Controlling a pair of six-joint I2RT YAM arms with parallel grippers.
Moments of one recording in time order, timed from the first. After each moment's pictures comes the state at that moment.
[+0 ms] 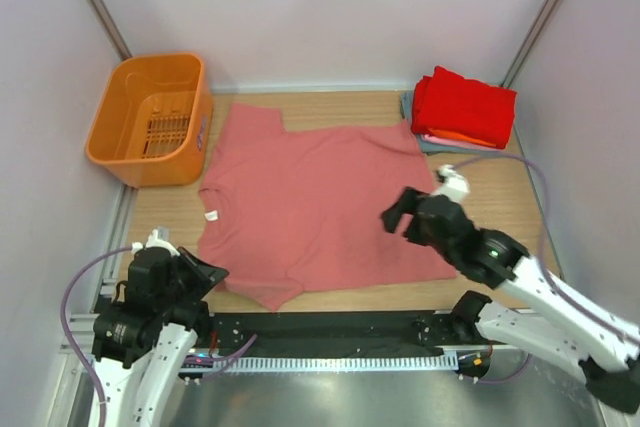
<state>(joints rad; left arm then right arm) -0.22 0.19 0.69 -1.22 0.14 -0.97 0.87 0.84 0.79 -0.61 0.39 0.86</state>
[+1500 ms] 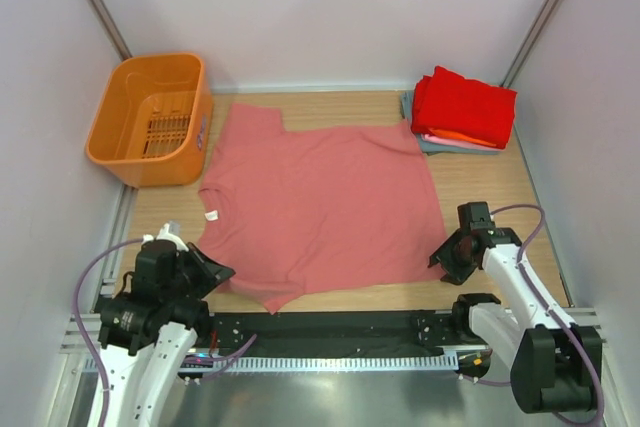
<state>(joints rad) -0.22 0.23 0.65 -1.18 0.21 -0.91 0.02 0.90 0.44 -0.85 -0.04 0.86</state>
